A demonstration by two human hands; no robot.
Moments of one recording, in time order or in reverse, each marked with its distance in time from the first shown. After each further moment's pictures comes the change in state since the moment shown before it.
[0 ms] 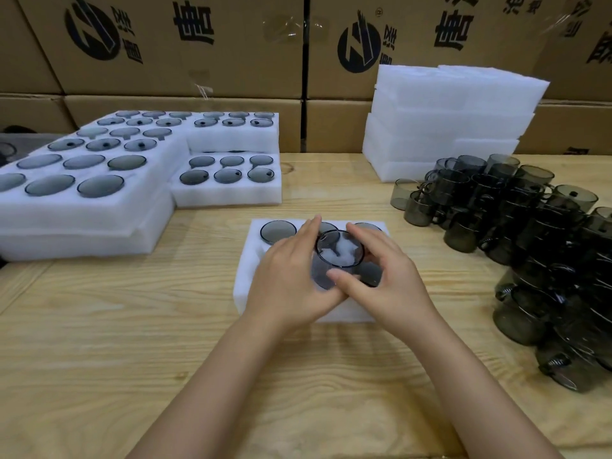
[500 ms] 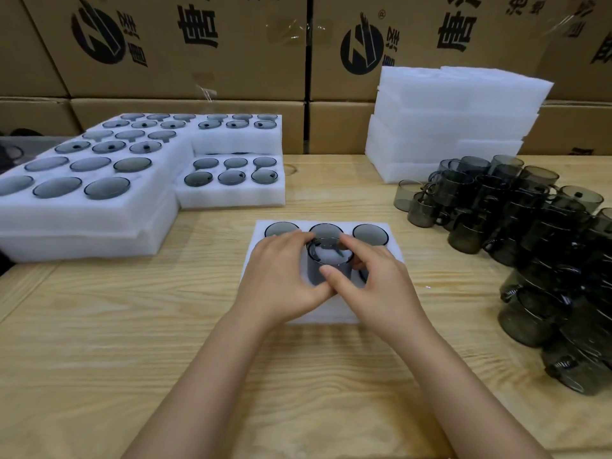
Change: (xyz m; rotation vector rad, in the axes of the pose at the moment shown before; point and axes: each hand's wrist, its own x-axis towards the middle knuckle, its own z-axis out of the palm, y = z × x) left_hand 0.008 -0.014 -0.013 0.071 -0.049 -0.017; right_hand 0.001 -0.005 0.016 -0.215 0.035 0.025
